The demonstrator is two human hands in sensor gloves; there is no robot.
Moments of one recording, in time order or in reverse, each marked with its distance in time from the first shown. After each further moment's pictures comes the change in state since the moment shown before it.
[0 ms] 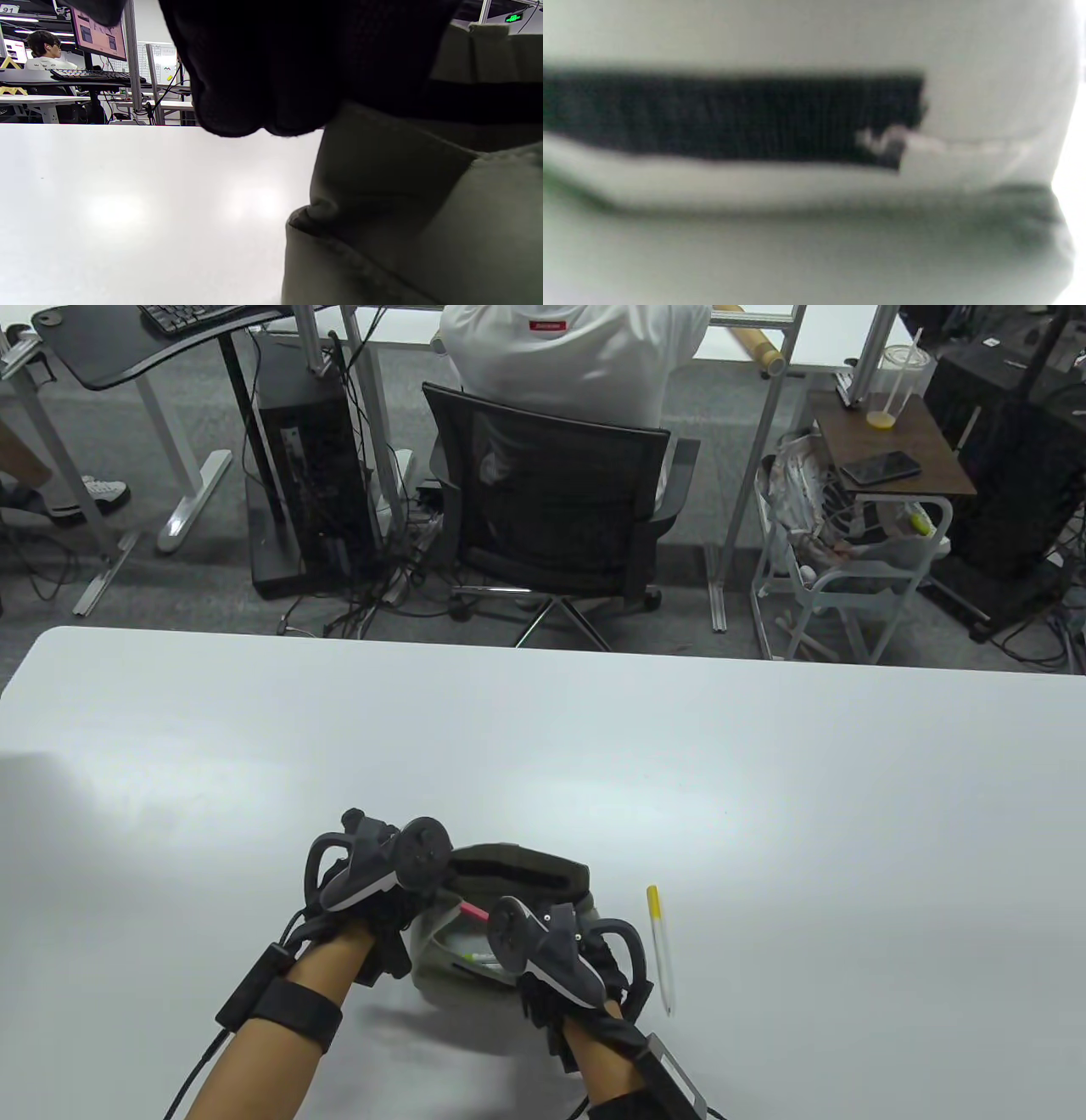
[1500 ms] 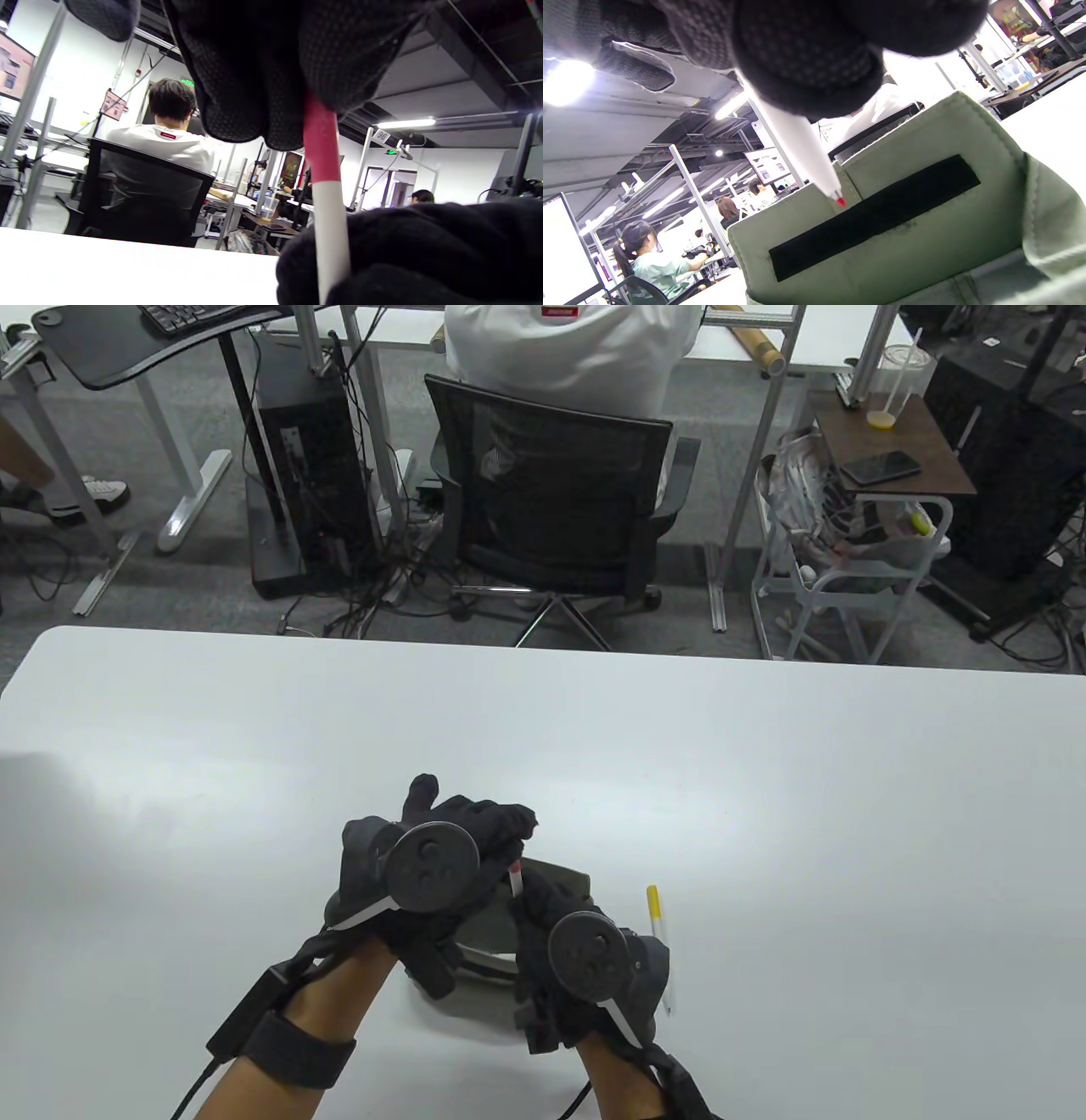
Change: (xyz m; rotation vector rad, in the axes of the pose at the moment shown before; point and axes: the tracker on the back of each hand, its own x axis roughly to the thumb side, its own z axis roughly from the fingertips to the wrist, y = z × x) left_hand 0.070 0.119 0.050 0.318 -0.272 0.275; right_hand -0.017 -0.050 0.029 -0.358 0.025 -0.504
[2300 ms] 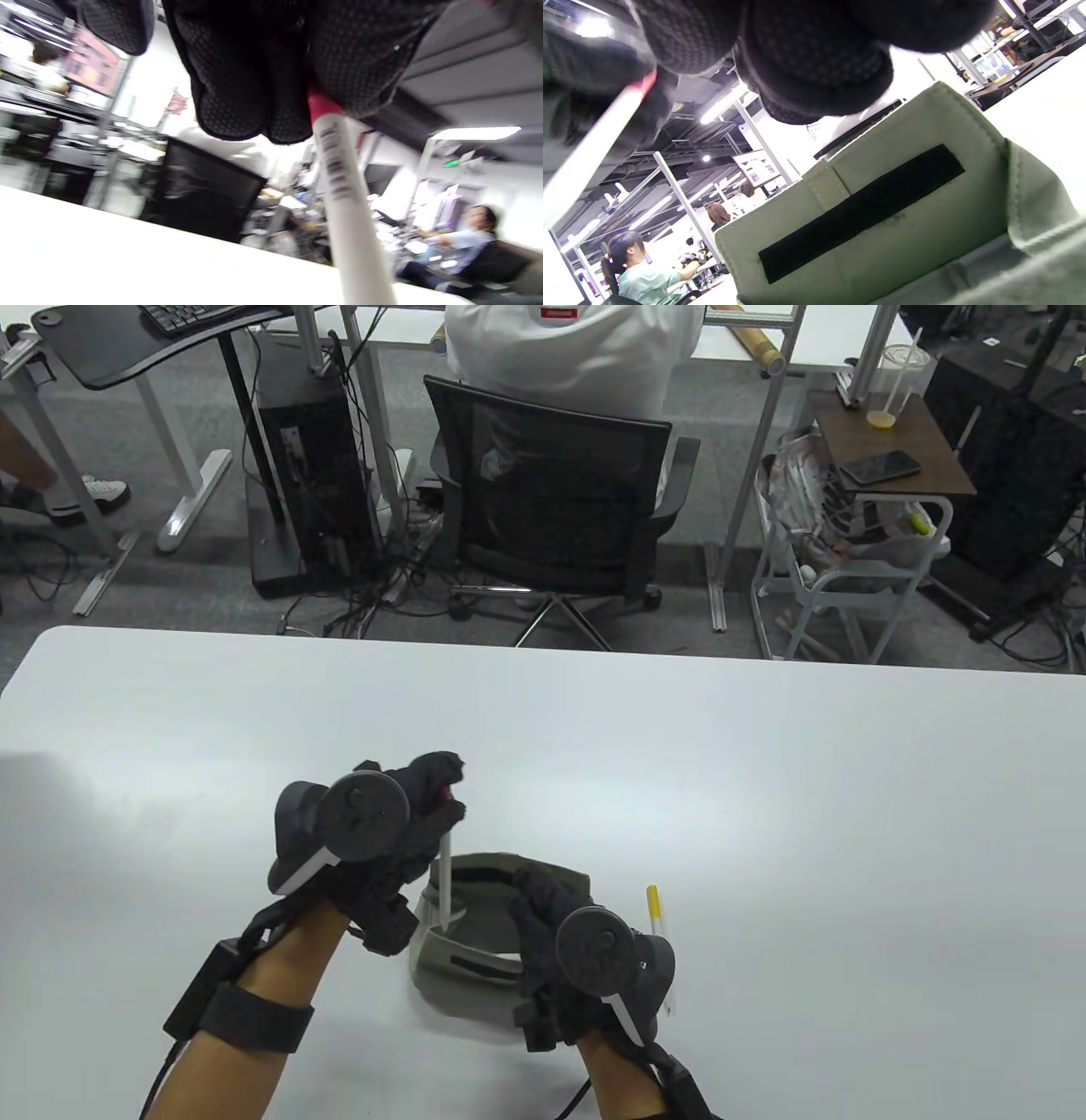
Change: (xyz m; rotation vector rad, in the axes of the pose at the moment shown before) left_hand -0.082 0.017 0.000 -0.033 0.276 -0.049; right_hand -0.008 0.002 -0.002 -0.001 0.063 -0.024
